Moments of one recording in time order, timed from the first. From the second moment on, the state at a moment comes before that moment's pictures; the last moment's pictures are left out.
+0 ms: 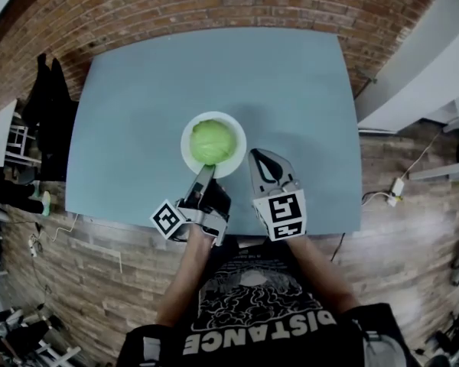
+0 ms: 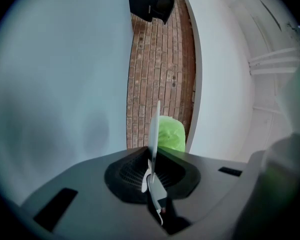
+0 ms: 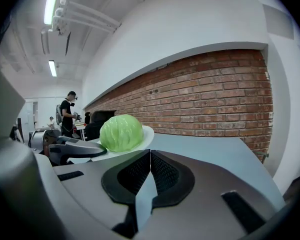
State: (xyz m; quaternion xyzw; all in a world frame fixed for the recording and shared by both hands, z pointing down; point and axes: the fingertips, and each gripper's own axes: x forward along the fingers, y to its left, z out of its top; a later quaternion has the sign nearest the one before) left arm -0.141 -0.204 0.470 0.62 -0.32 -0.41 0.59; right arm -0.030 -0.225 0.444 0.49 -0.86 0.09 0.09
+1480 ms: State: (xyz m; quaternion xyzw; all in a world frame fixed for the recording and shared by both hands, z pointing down) left arm -0.138 -0.217 0.609 0.64 -0.31 -0.16 0.69; right arm -0.037 -0.217 0.485 0.60 -0.78 0.12 0.12
